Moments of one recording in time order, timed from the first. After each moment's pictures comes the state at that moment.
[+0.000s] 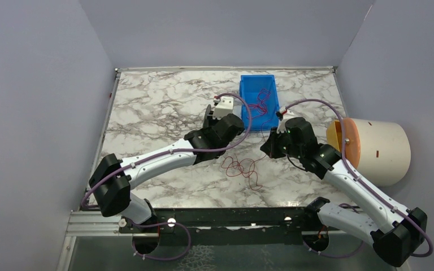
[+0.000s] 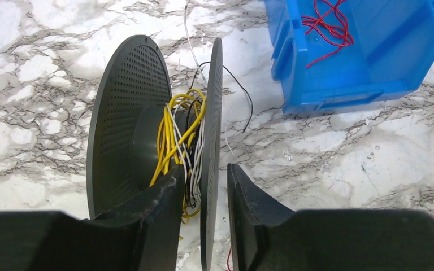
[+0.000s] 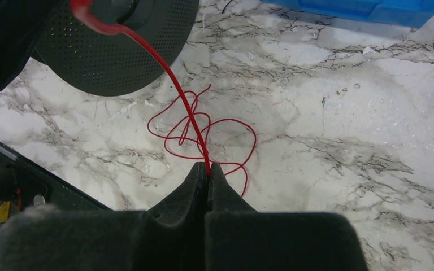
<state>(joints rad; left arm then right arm) -0.99 1.49 1.17 -0.34 -0.75 -0.50 0.59 0.95 0.80 -0.49 -0.04 0.41</state>
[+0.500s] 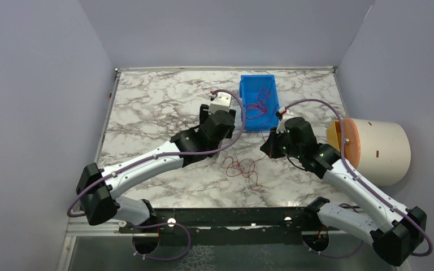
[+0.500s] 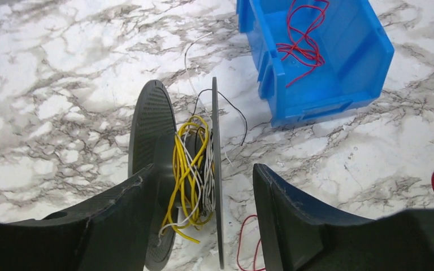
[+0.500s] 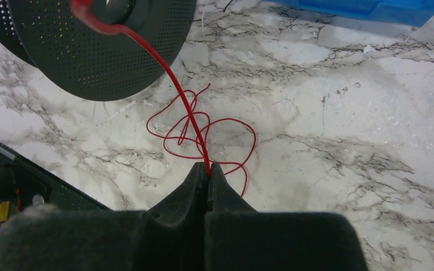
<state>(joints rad) -0.99 1.38 1.17 -0.31 -0.72 -0.37 0.59 0.96 0.80 -0.49 -0.04 0.41</state>
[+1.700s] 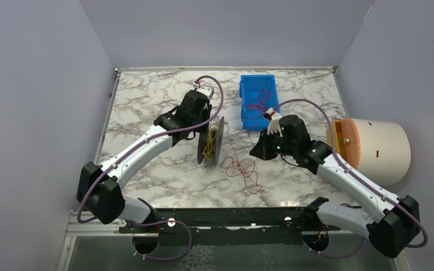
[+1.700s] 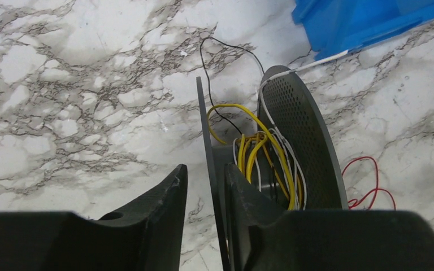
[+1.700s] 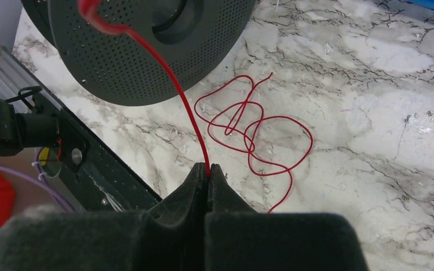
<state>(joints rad) -0.63 1.40 1.18 -0.49 -0.17 -0.23 0.59 1.04 0.79 -0.40 -0.29 0.37</state>
